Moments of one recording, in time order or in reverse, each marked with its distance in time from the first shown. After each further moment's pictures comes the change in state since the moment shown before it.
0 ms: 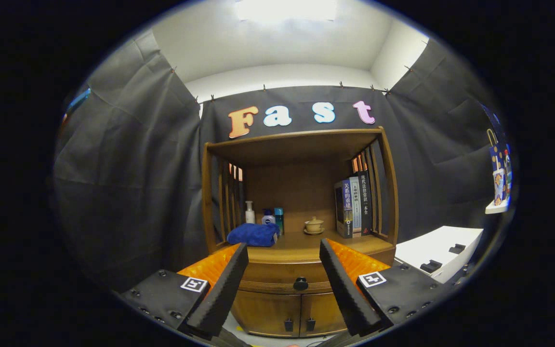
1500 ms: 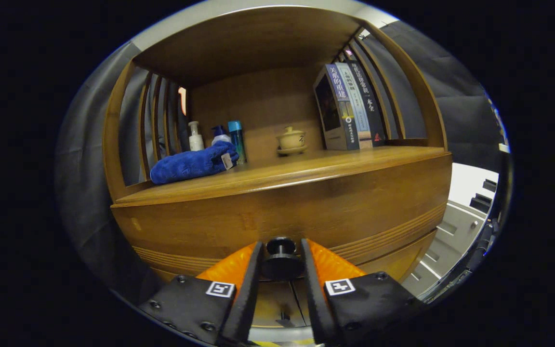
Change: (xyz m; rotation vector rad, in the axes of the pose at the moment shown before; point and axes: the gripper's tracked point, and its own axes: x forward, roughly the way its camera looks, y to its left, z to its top) arm 0.180 -0.056 -0.235 0.116 0.323 -0.172
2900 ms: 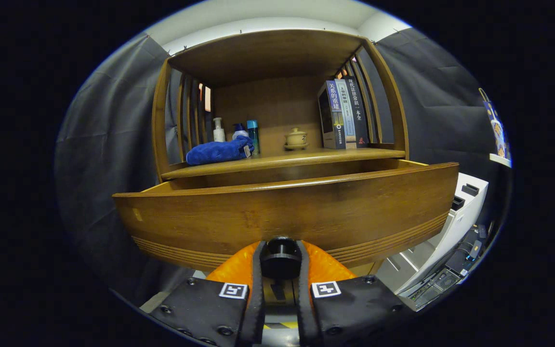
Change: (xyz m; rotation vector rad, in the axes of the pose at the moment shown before) arm -0.144 -0.002 -0.026 -0.054 0.042 0.041
